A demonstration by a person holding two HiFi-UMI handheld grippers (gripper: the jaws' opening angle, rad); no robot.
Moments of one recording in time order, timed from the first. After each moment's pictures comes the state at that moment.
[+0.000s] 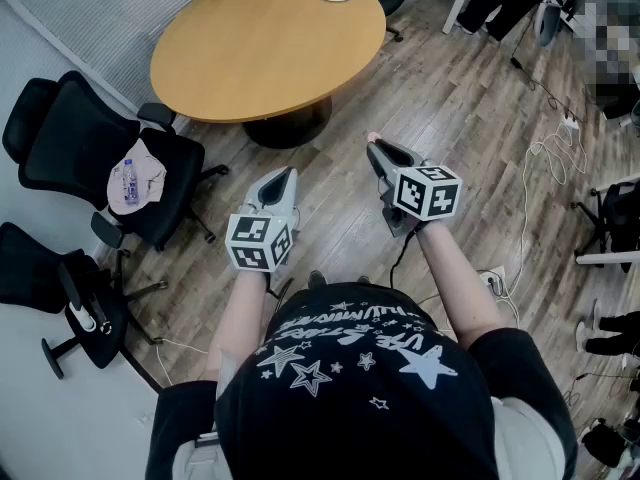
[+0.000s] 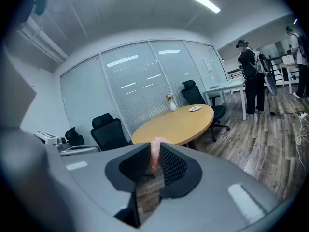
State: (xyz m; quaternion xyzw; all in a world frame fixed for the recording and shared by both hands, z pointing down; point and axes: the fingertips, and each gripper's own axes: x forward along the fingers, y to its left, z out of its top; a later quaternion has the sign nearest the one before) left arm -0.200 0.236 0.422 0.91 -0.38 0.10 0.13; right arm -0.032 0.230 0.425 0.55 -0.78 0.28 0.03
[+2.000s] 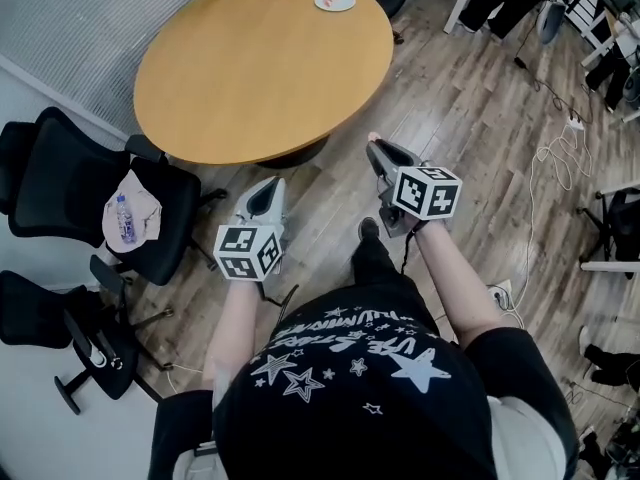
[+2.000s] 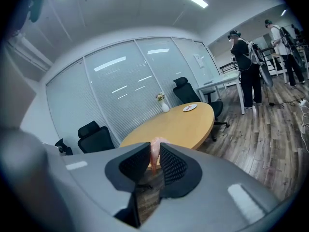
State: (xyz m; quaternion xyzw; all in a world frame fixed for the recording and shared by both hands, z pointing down) left arm -0.205 0.086 0.463 0.90 -0.38 0.12 0.16; right arm -0.005 0.077 0.463 0.57 -0.76 0.31 -0.01
